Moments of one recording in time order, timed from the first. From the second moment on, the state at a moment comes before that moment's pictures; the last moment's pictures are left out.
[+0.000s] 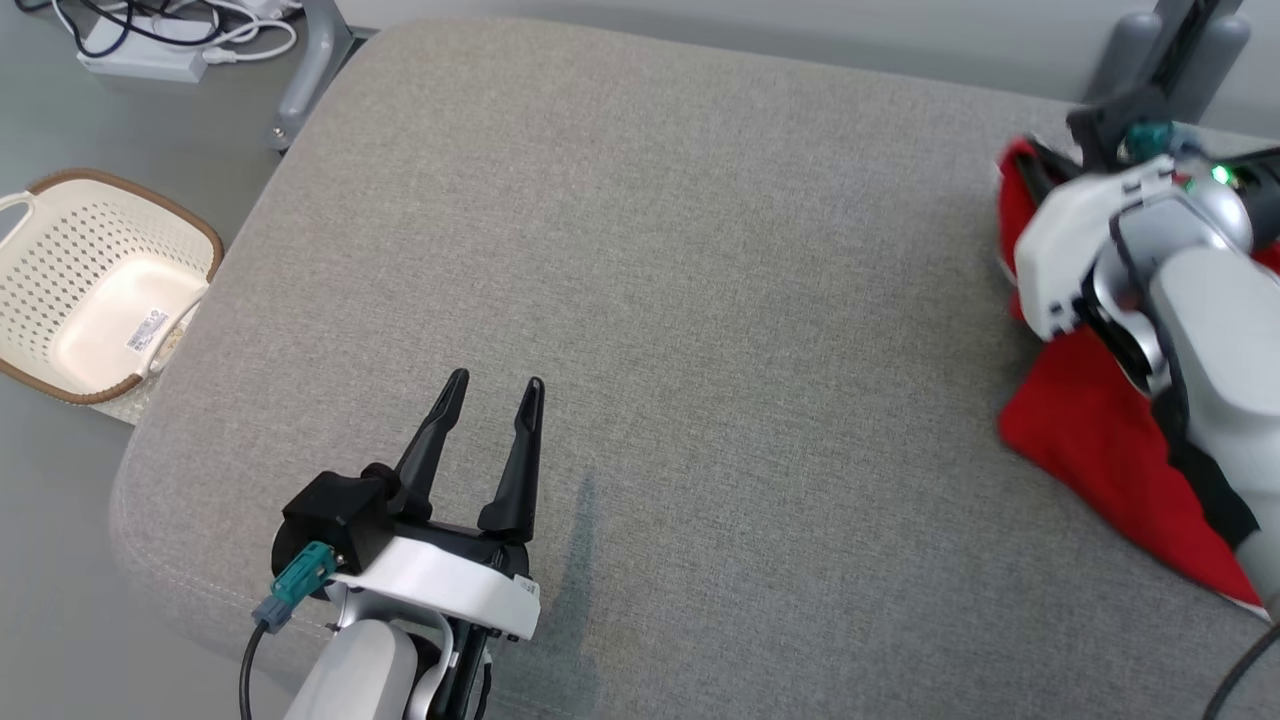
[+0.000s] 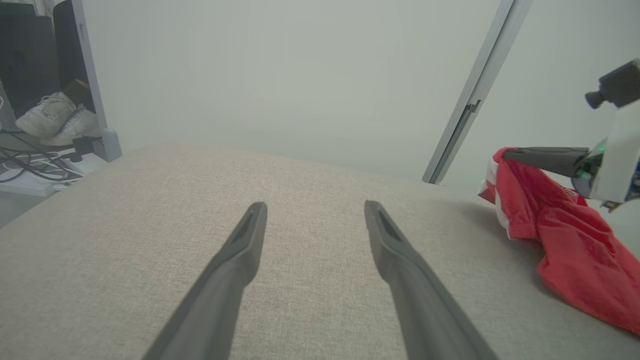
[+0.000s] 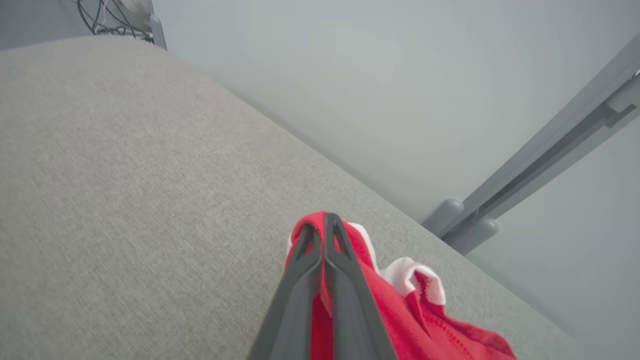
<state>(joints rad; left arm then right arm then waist) -0.22 0.05 -0.30 0.24 -0.42 -0.05 -0.26 -1.01 -0.29 0.57 0.95 0.27 0.13 0.06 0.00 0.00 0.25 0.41</state>
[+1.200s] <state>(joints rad) -0.19 0.05 -0.26 0.22 -0.39 -0.05 -0.26 -0.90 -0.20 0.33 1.07 0.23 0.13 -0.26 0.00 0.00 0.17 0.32</state>
